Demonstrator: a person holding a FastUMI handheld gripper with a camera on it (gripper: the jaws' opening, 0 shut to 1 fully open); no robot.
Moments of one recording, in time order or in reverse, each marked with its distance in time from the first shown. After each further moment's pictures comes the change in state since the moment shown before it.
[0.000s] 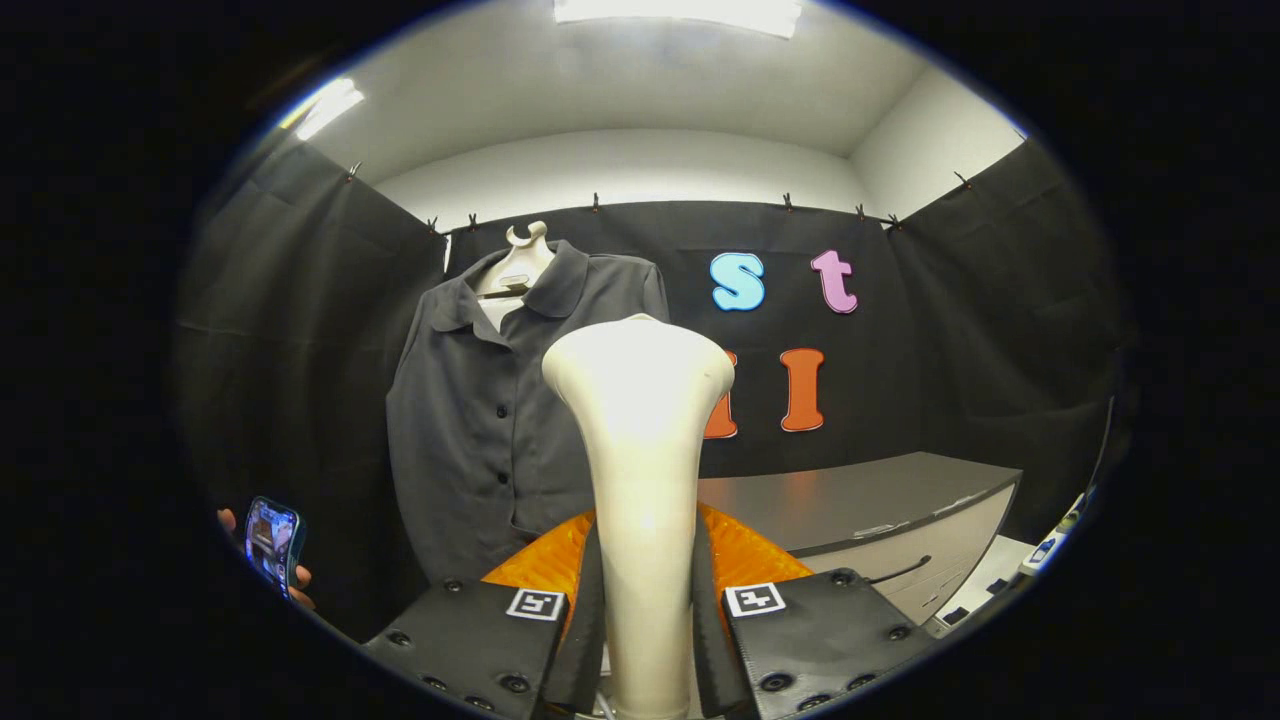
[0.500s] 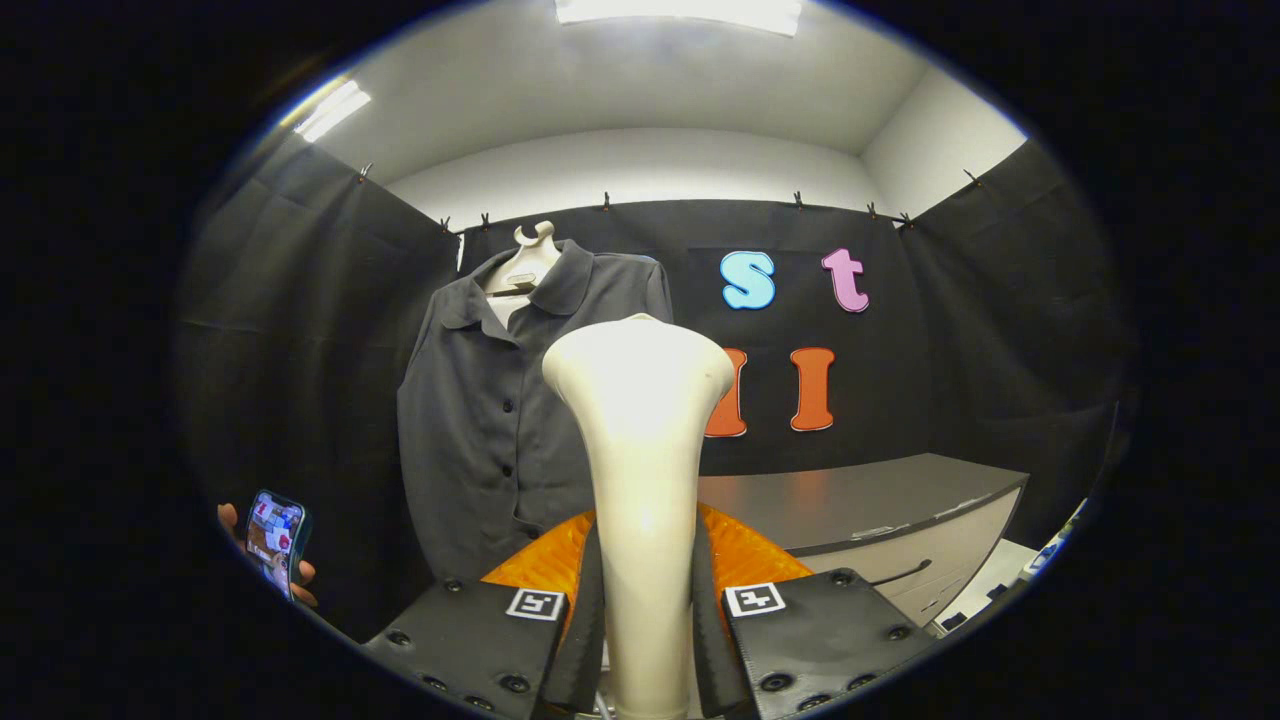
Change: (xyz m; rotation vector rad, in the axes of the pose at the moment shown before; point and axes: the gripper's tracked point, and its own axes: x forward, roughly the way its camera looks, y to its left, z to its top) arm -0.005 -0.007 -0.001 -0.007 0.003 0.044
